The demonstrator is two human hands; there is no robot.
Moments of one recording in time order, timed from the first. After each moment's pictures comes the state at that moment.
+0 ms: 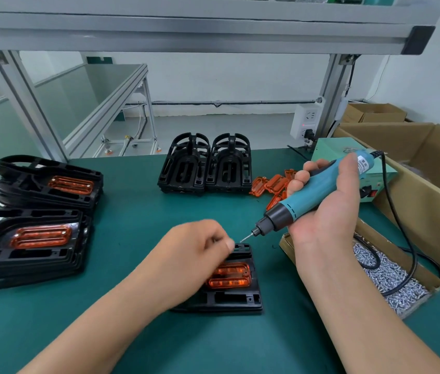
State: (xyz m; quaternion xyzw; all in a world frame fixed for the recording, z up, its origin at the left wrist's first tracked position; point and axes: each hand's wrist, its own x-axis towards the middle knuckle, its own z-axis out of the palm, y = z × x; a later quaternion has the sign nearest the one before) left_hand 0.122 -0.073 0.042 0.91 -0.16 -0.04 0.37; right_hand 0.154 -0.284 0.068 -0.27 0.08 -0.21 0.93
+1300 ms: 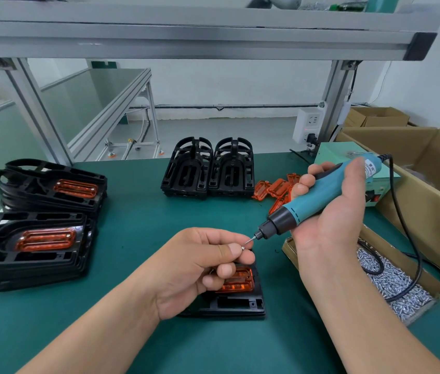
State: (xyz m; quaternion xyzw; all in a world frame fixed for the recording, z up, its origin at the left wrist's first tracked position) left_hand 0.121 -0.077 0.047 0.58 -0.04 -0.31 0.76; right_hand 0.154 -0.283 0.068 -0.28 0.06 -0.23 0.93
